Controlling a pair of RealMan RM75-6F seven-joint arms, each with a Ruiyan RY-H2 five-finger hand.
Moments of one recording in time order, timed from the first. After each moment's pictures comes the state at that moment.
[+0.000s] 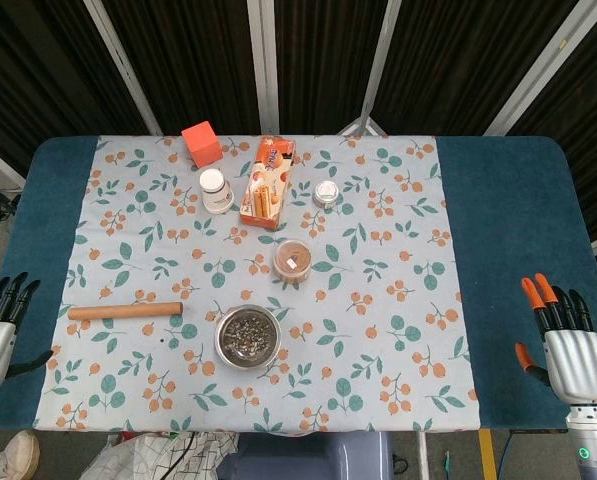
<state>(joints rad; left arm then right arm) -0.08 -1.12 -0.02 -1.60 1.52 1.49 0.20 0.08 -1.15 0.06 -1.58 -1.53 1.51 -0.13</state>
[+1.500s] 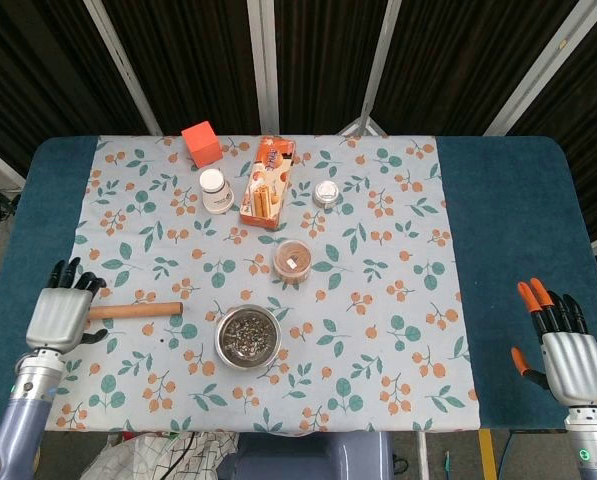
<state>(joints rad) -0.32 -1.26 -0.14 -1.83 1.09 1.25 0.78 0.08 -1.13 0.05 -1.61 -1.52 1.47 -0.08</state>
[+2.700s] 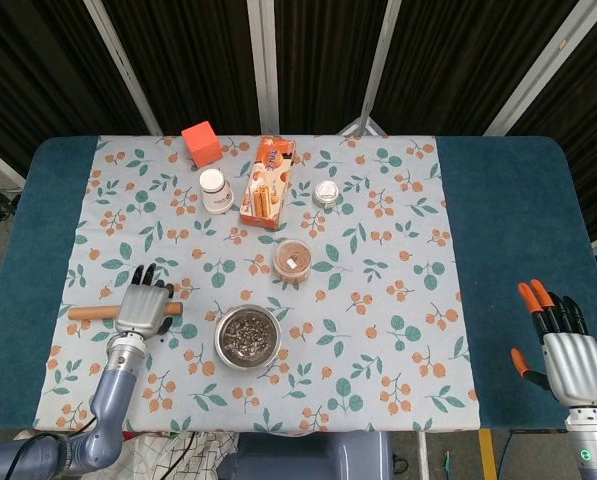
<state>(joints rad) -0.55 -1.61 -0.14 -1.60 0.82 1.20 0.94 0.08 -1.12 0.05 -1.62 -1.51 1.46 -0.06</state>
